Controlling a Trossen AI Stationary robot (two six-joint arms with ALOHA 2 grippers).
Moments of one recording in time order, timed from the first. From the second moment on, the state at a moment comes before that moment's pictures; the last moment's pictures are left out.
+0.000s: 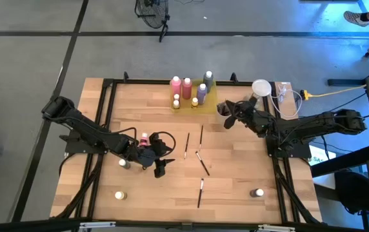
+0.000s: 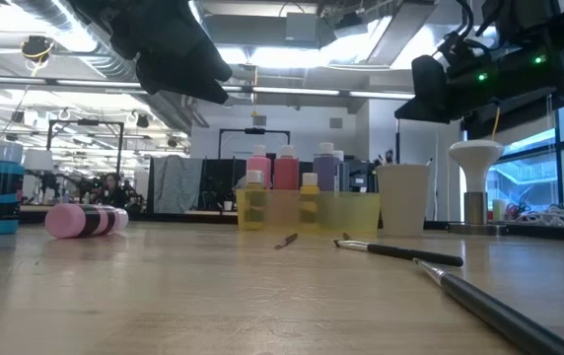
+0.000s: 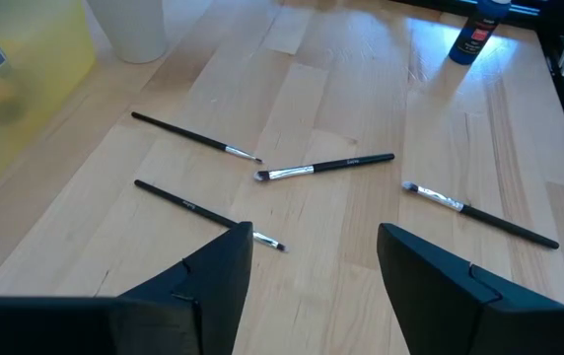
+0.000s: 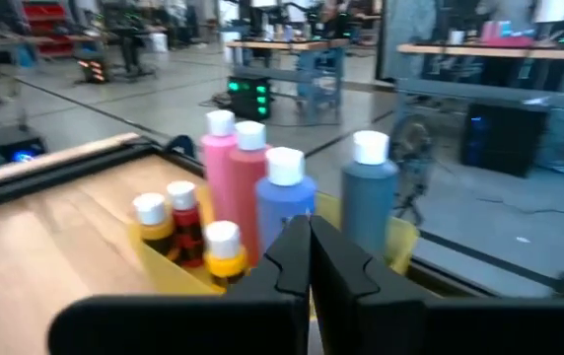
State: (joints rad) left arm -0.41 1.42 0.82 -0.08 -0.50 -0.50; right arm -0.06 1.01 0.26 0.62 0.73 0.15
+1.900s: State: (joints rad) left arm -0.34 1.42 0.82 -0.14 -0.57 -0.33; right arm 0.26 1.01 0.27 0.83 -0.16 0.17
